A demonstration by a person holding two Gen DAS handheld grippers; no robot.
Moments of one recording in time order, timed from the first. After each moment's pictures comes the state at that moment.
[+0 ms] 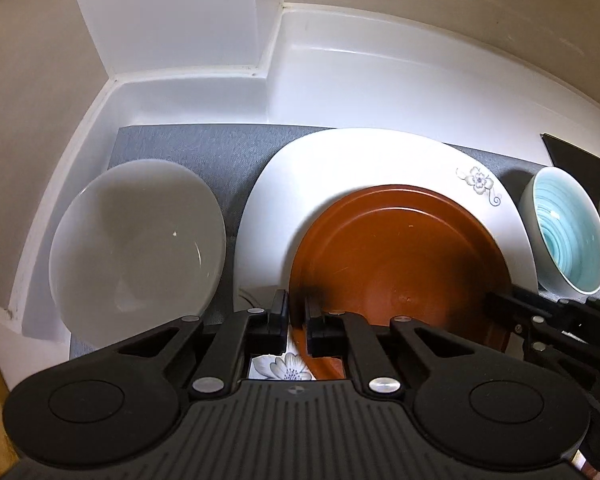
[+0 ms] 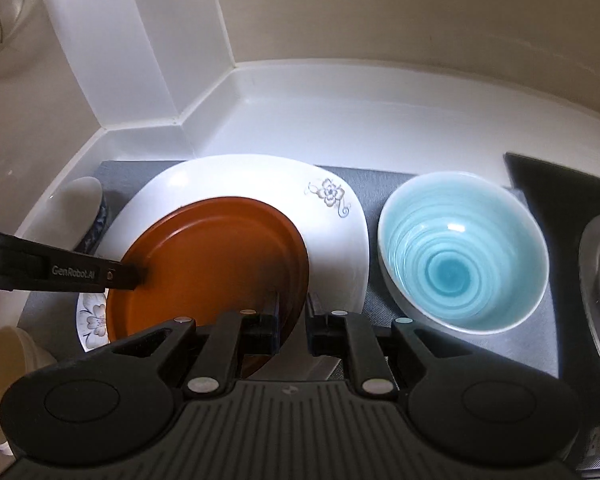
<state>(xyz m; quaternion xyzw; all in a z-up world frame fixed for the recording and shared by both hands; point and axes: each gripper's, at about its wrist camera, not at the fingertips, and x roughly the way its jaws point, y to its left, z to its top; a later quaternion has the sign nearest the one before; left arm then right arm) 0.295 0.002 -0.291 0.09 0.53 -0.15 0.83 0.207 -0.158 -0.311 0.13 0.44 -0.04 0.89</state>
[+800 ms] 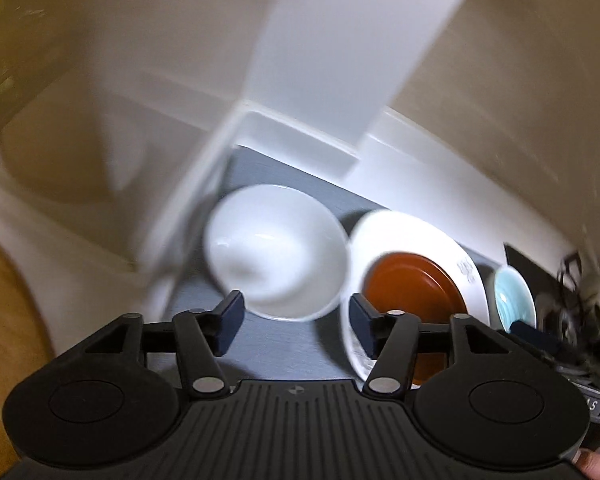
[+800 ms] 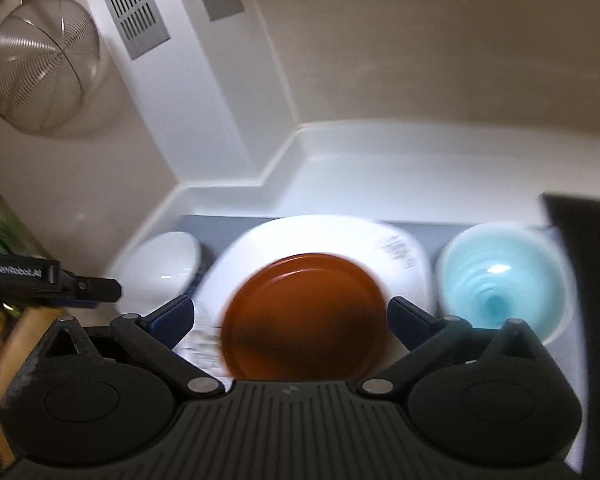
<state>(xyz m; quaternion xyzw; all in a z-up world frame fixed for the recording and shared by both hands) 0.278 0.156 -0.234 -0.10 0.49 -0.16 0.85 0.194 -0.136 -0.262 0.17 0.37 0.05 0.91</state>
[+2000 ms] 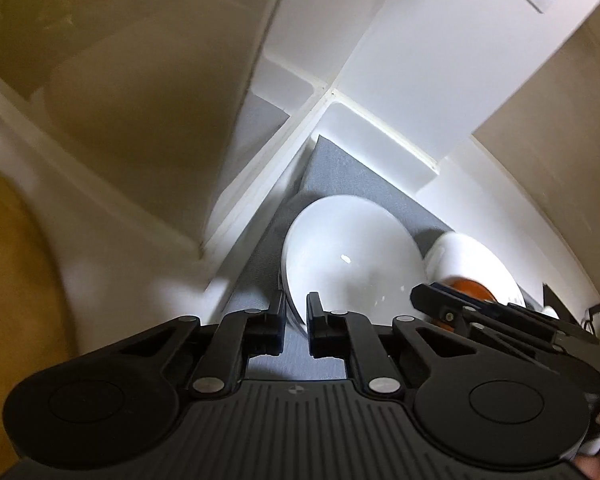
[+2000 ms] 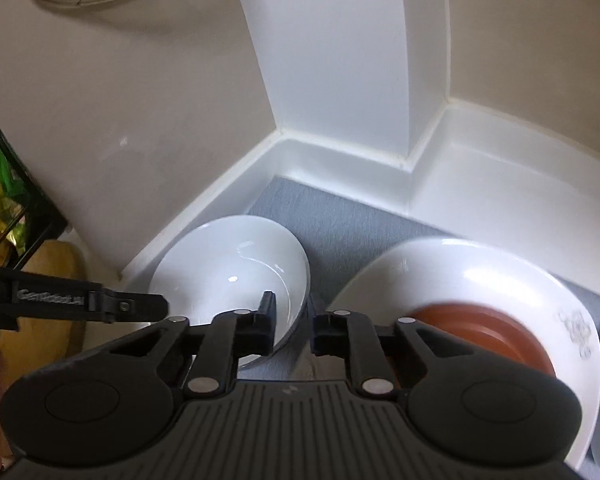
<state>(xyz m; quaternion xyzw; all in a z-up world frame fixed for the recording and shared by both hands) 0.285 0.192 -0.268 -0.15 0.50 -0.09 0.85 0.295 -0.027 -0.284 0.07 0.45 0.14 0.88</state>
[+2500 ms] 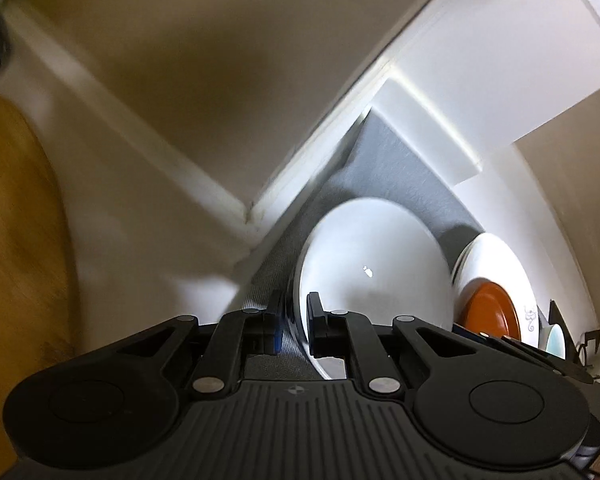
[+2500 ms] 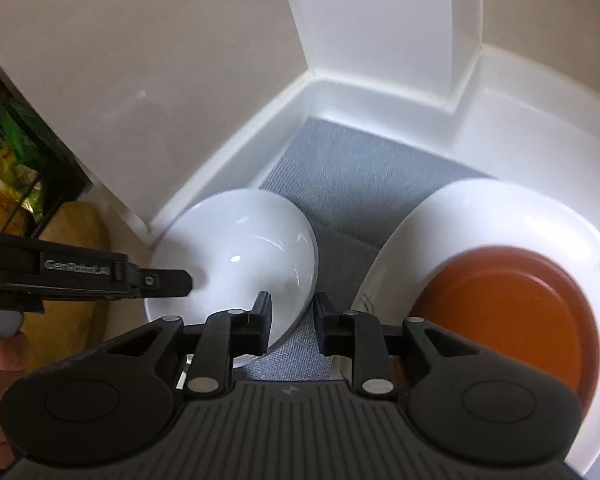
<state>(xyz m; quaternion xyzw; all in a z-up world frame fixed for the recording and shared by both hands) 0.304 0.208 -0.303 -0.21 0.56 -0.06 0.80 0.295 -0.003 -0.299 0.08 0.51 0.16 0.84</state>
